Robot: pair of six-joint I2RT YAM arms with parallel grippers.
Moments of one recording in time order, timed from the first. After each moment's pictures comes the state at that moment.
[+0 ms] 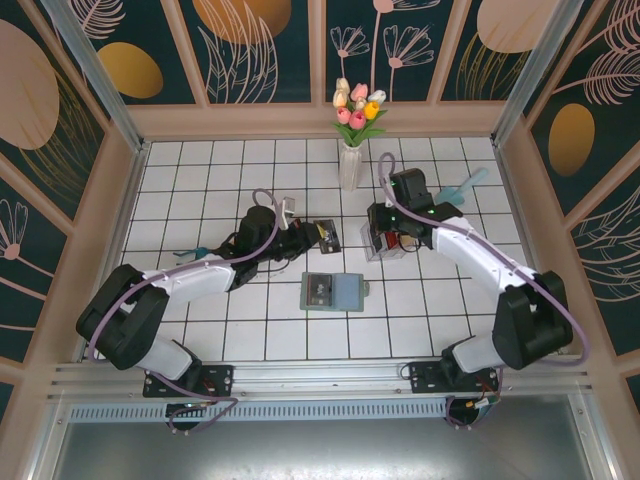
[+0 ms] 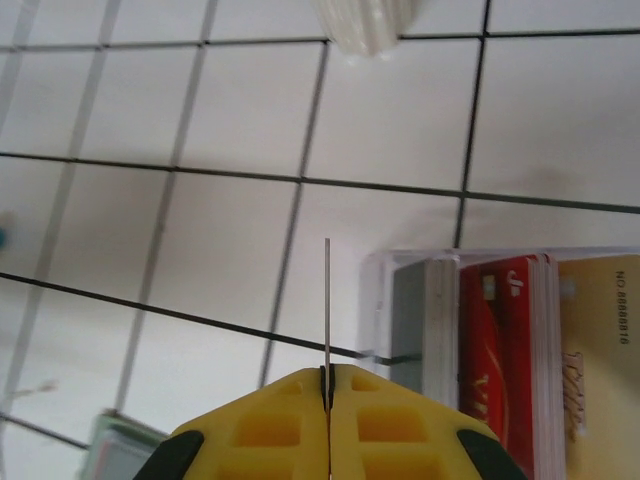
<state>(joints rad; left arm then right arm) -0.64 1.50 0.71 0.38 0.41 -1.12 0.44 1.45 1.05 -0.47 -0.06 0.31</state>
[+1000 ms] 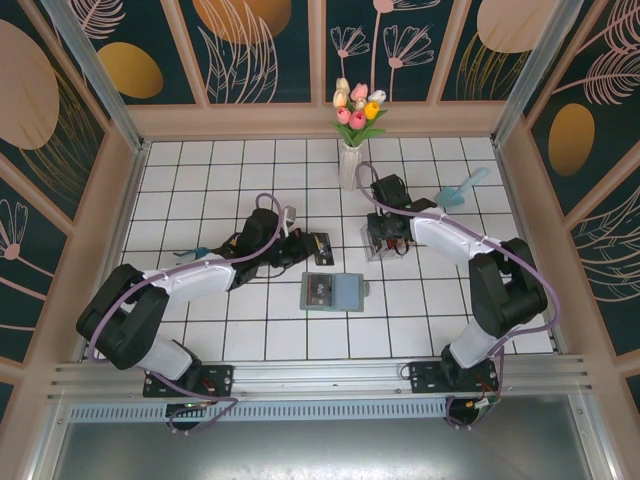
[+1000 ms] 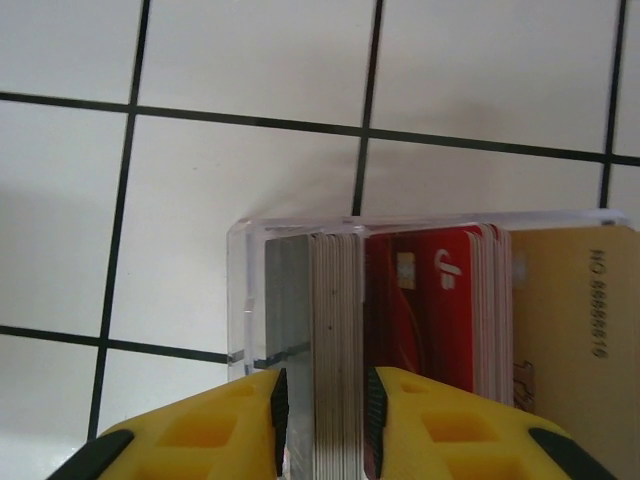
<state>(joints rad) -0.65 1.50 0.72 0.22 0.40 -1.03 0.48 1.62 1.08 -0.52 0.13 0.29</state>
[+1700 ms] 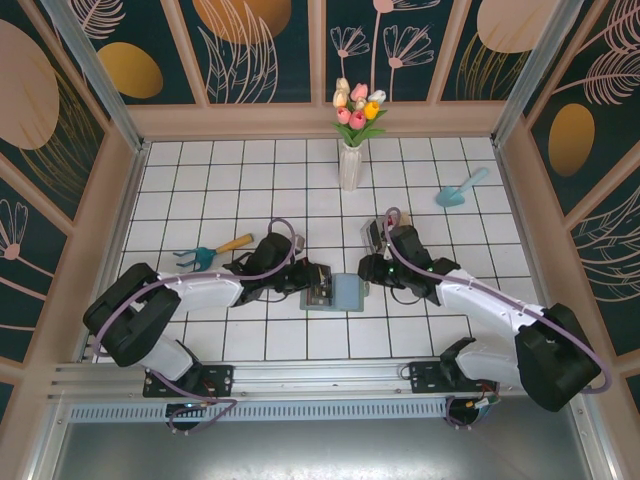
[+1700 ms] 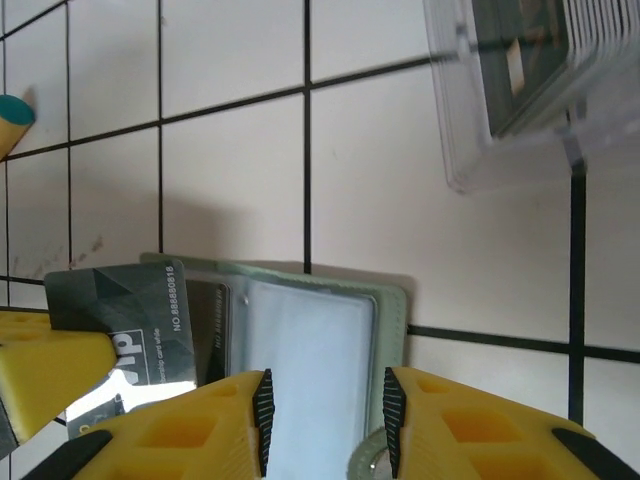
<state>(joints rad) -0.76 1.55 0.61 0.22 0.37 -1.00 0.61 1.18 0.56 -0.25 -0.18 0.74</state>
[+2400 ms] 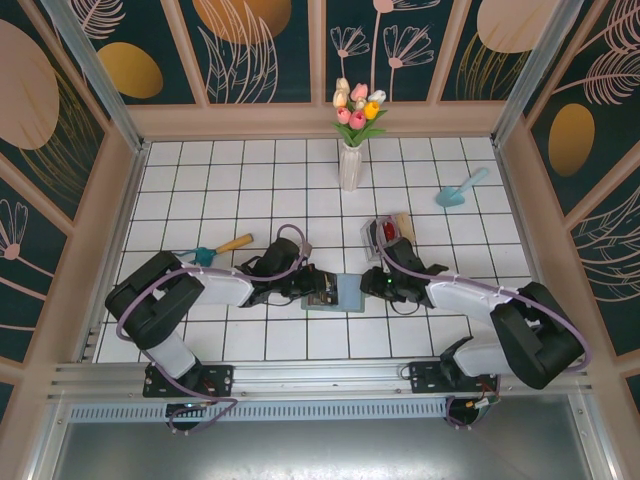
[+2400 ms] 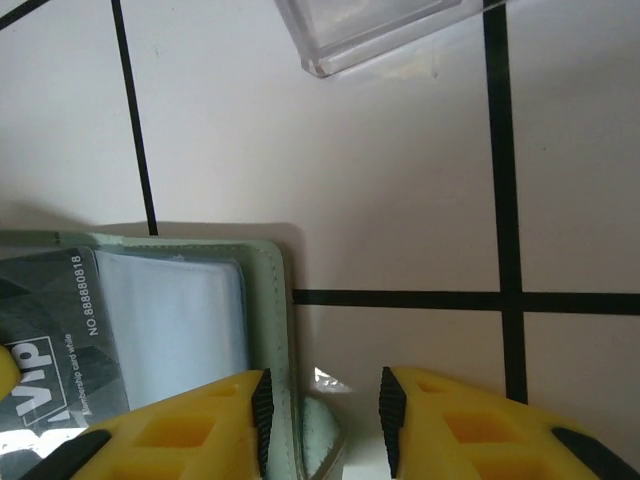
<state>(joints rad) -0.78 1.67 0.61 0.33 0.40 -1.01 0.61 1.32 0.48 -0.18 -0.17 0.79</state>
